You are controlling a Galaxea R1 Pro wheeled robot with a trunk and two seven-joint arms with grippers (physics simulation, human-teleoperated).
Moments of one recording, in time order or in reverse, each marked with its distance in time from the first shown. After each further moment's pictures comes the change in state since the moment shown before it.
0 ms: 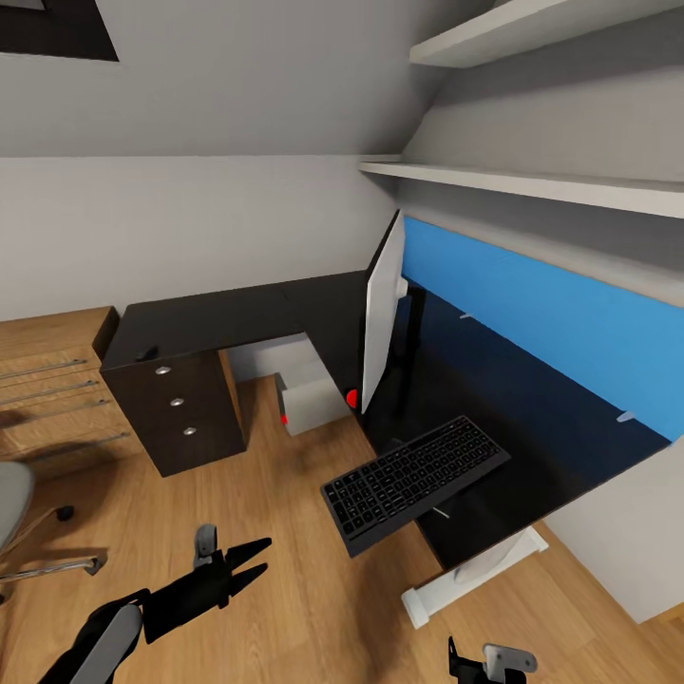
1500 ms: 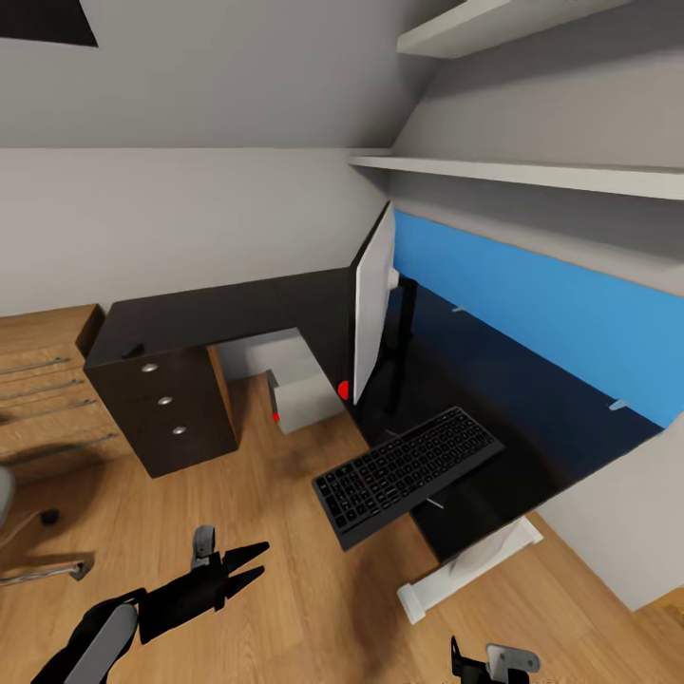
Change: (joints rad) left arm 0.000 0.029 -0.028 -0.009 0.002 0.003 -0.003; right arm 0.000 -0.008 0.000 0.000 -0.001 -0.001 0.000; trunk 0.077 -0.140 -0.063
